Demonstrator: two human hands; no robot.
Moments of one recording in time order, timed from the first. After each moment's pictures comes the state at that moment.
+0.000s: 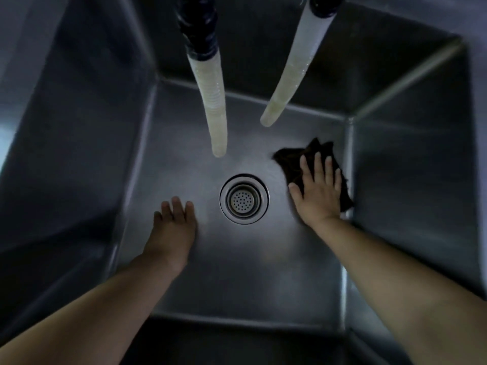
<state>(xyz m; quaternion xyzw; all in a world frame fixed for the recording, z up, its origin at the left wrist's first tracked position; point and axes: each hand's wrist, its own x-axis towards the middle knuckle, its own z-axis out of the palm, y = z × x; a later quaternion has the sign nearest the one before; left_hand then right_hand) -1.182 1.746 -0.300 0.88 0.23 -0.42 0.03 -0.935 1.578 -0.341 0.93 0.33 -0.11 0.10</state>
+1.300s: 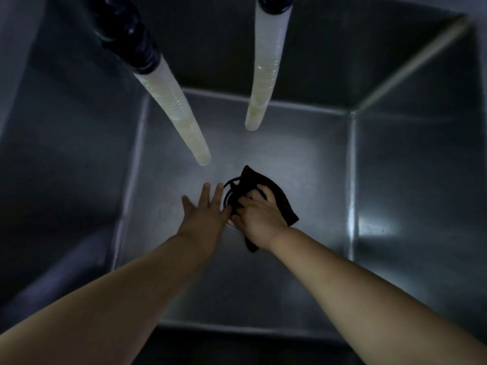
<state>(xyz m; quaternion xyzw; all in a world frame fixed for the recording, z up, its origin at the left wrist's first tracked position) -1.116 1.735 -0.305 0.89 0.14 -0.43 0.04 -1.015 1.632 -0.357 0.79 0.53 -0.29 -0.03</state>
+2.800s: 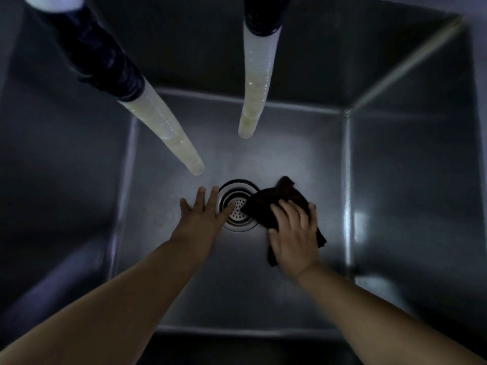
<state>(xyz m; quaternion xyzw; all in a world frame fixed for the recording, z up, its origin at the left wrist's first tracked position) -1.112 1.743 -0.301 0.88 0.11 -0.45 0.05 -1.016 1.547 -0.360 0.90 0.43 -0.03 -0.08</state>
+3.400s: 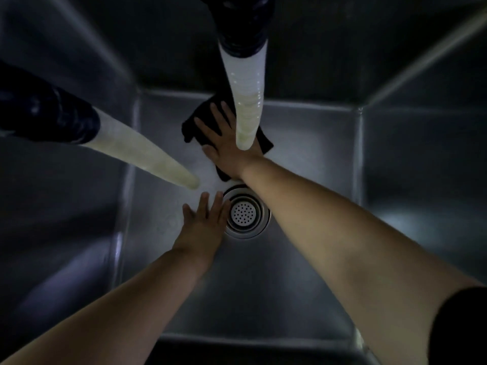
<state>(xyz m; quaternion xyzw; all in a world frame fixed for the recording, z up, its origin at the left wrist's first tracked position) -1.106 1.741 -0.305 0.88 0.12 -0.45 0.01 -0.930 1.766 -0.357 0.82 0.54 -0.15 0.03</state>
